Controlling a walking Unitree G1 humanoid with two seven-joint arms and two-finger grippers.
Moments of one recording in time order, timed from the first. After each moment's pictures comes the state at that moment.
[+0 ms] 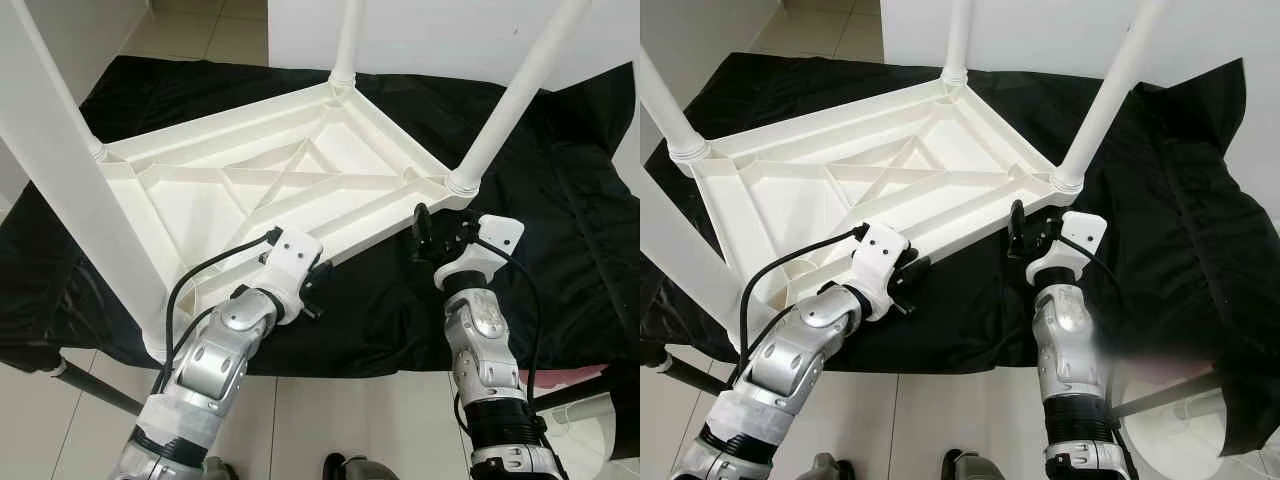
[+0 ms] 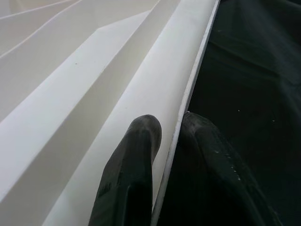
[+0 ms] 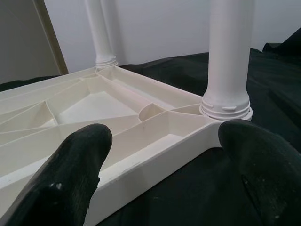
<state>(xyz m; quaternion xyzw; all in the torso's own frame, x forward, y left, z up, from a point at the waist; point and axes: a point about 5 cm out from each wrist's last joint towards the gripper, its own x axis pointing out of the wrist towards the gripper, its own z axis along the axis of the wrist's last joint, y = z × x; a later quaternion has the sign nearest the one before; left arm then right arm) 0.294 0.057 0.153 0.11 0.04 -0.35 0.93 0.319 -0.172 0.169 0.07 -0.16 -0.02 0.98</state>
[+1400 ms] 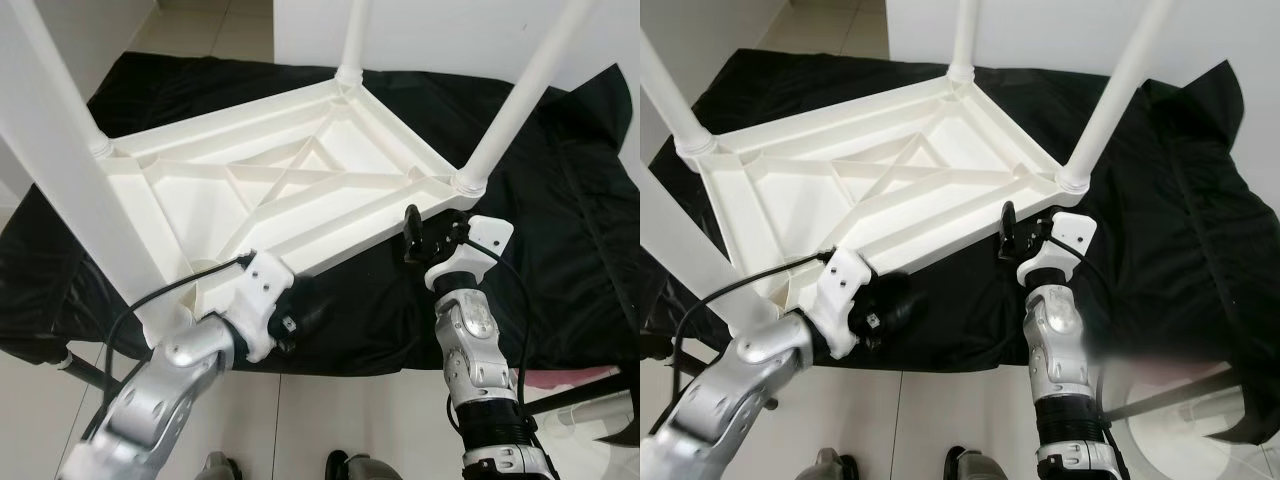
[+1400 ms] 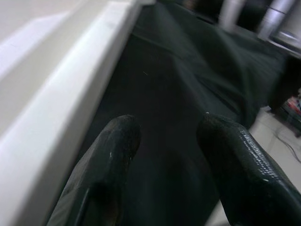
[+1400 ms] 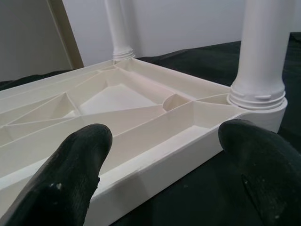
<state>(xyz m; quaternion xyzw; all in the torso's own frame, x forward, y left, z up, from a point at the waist) 0.231 0.094 0.160 0.06 0.04 -0.49 0.87 0.321 -0.157 0.166 0.08 -0.16 0.00 0.98</state>
